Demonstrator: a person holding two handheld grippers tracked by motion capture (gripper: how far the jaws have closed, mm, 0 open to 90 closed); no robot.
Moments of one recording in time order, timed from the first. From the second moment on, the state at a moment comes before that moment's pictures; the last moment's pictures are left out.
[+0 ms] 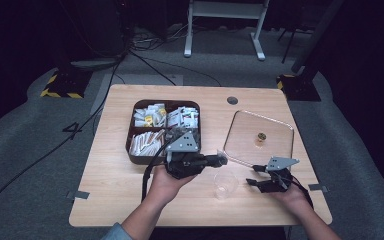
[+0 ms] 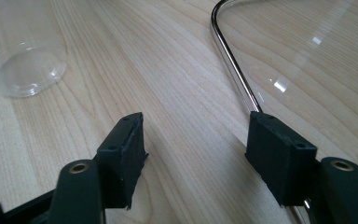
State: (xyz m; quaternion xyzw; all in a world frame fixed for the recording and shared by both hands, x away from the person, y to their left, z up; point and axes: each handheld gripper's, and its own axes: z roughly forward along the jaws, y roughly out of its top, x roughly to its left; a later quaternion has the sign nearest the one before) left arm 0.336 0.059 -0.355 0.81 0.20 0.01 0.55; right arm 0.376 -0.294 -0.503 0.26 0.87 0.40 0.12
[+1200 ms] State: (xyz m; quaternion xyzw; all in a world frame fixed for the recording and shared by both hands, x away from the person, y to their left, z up) left arm 0.334 0.004 -0.413 0.89 0.20 0.00 0.42; right arm 0.376 -0.294 -0.503 0.25 0.87 0.40 0.12
